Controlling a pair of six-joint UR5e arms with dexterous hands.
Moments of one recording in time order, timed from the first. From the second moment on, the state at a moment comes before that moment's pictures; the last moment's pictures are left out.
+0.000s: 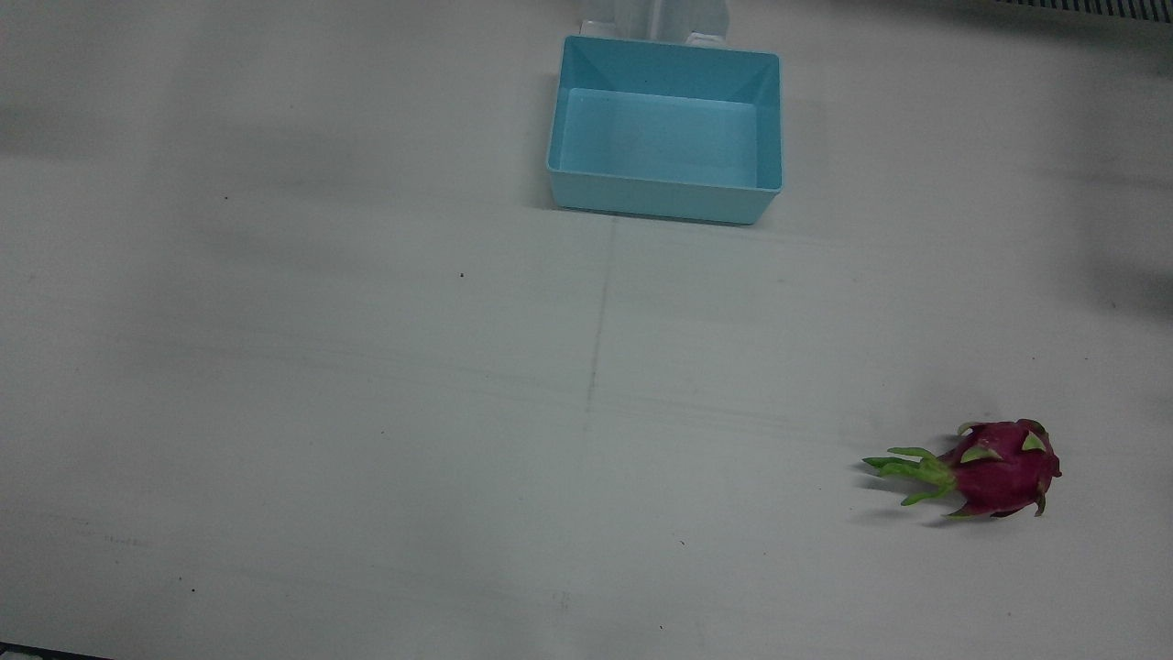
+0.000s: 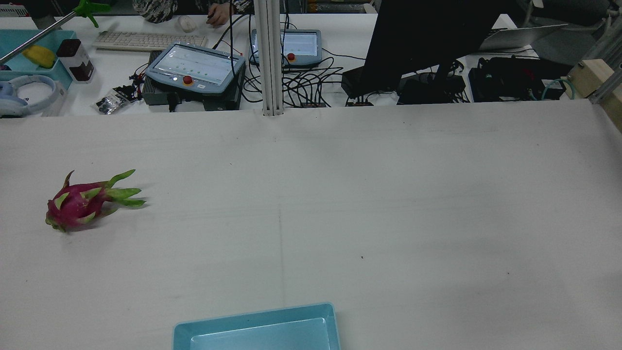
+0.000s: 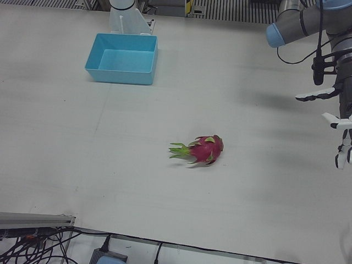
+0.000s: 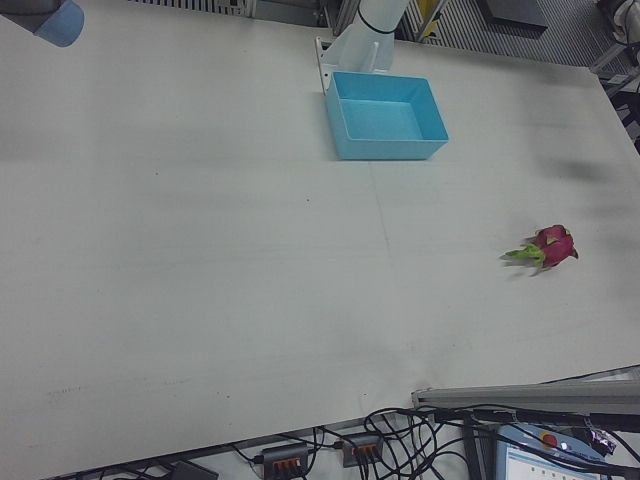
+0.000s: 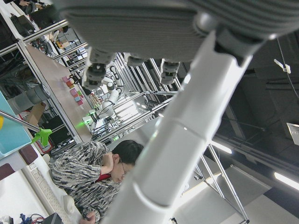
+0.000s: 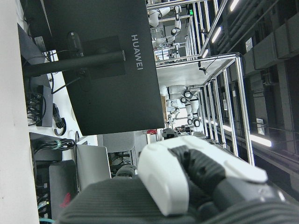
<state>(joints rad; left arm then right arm) -1.46 -1.47 -1.82 -0.07 1.49 0.54 1.49 -1.65 1.69 -3.22 -1.55 0.16</state>
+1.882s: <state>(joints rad) -0.75 -1.94 -1.73 0.82 1.09 1.12 1.49 -1.65 1.69 -3.22 -1.55 0.16</state>
